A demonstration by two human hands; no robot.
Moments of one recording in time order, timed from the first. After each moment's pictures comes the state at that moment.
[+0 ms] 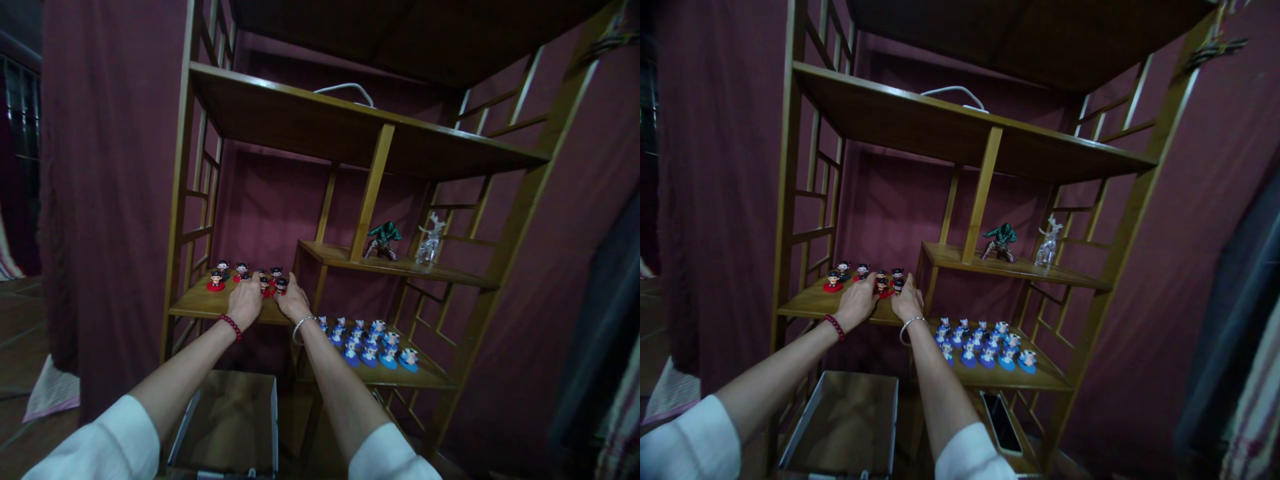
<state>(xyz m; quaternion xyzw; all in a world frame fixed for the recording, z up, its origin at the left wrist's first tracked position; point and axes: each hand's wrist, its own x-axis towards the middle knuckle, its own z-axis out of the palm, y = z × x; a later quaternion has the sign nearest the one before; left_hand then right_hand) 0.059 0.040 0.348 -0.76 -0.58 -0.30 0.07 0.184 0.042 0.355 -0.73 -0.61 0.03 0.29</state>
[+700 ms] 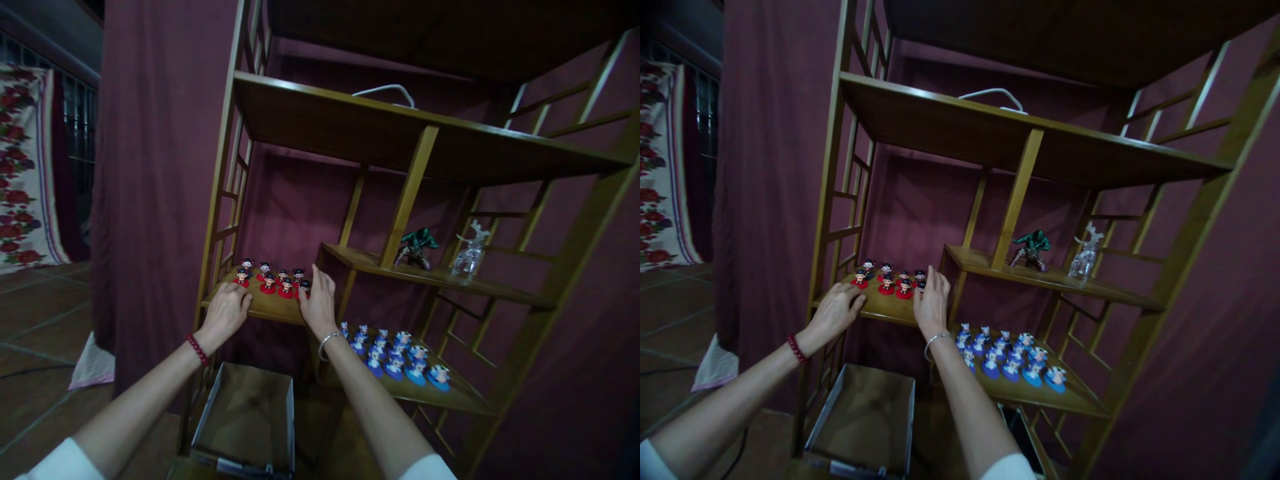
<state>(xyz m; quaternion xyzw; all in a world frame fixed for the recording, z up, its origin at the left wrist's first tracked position) -0.033 0.025 0.324 -0.76 -0.51 -0.37 0.14 0.181 0.035 0.341 -0.55 -0.66 -0.24 0.44</state>
